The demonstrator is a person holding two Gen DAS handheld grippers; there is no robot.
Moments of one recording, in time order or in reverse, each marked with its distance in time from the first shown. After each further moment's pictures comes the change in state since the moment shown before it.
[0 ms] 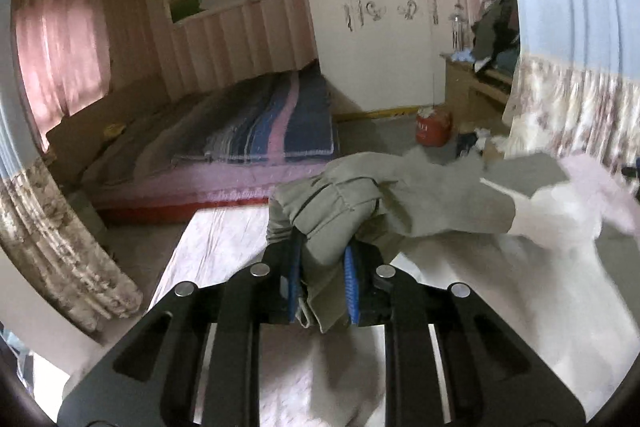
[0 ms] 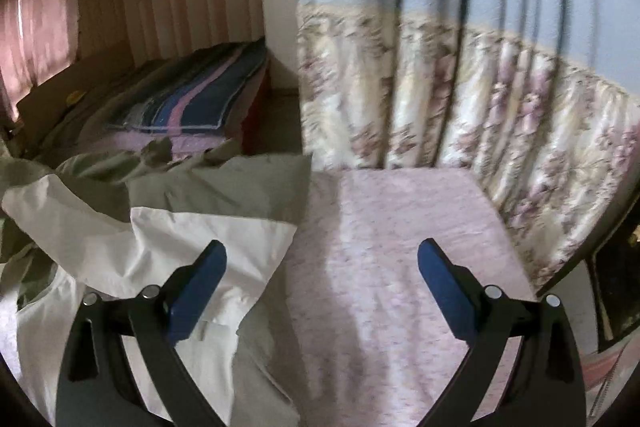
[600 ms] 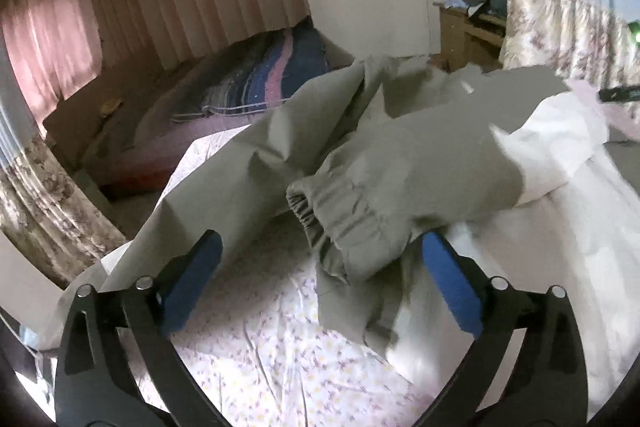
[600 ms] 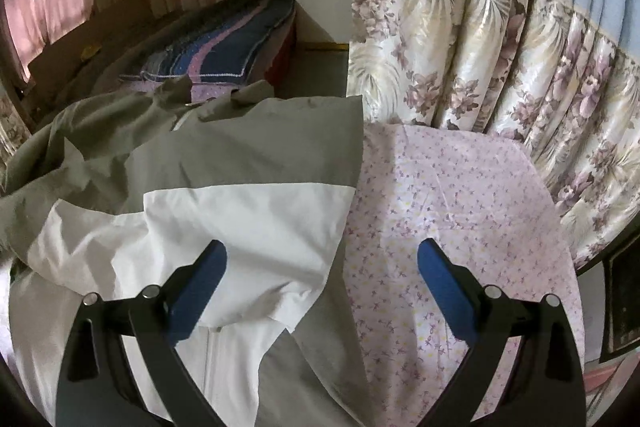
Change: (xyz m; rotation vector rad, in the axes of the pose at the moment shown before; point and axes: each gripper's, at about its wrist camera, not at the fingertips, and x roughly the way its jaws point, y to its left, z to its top) left arm 0.002 0.000 -0.079 0.045 0.129 -0.017; right arm 0.050 0.027 -0.009 -0.071 0.144 0.044
